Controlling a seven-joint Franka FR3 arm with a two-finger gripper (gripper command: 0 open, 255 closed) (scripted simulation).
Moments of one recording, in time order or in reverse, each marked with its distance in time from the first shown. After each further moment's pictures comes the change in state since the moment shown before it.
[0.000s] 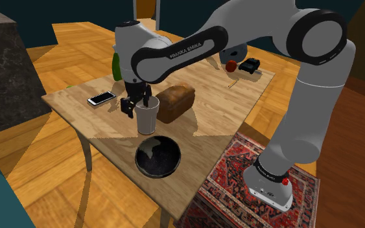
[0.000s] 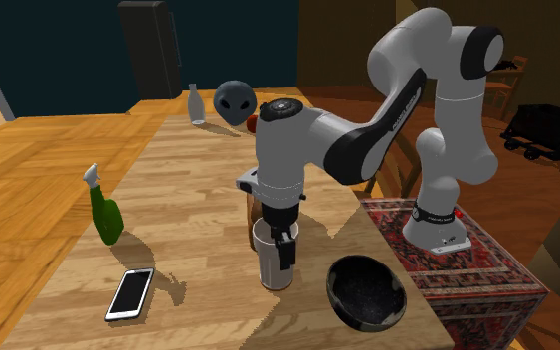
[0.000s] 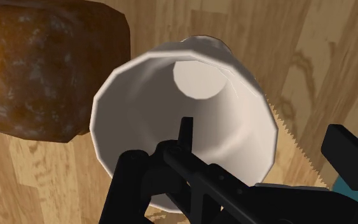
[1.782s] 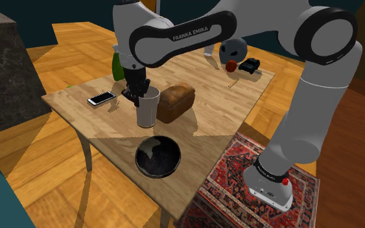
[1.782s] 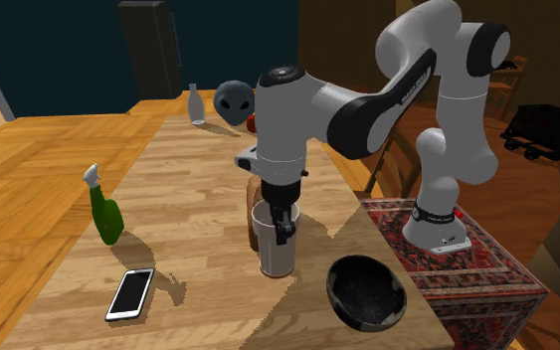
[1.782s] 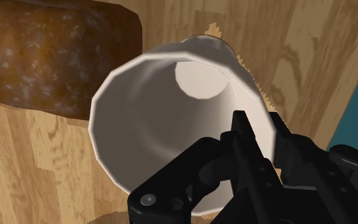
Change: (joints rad) arm -0.002 -0.046 0.007 0.072 0.023 -0.114 -0.019
